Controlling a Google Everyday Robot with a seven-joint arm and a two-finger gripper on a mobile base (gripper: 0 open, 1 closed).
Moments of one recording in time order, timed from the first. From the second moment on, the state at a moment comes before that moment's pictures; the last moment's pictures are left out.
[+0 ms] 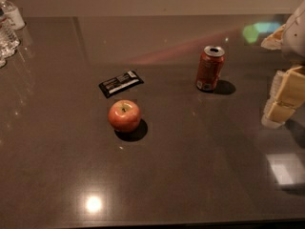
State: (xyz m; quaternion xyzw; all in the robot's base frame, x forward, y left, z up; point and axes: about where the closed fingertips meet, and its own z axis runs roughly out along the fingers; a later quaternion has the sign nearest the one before) arm 0.438 -0.217 0.976 -0.60 0.78 -0.03 0.16
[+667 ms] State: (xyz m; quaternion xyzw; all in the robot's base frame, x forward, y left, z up) arm 0.449 -0.217 0.977 -0.60 0.78 -0.04 0.17
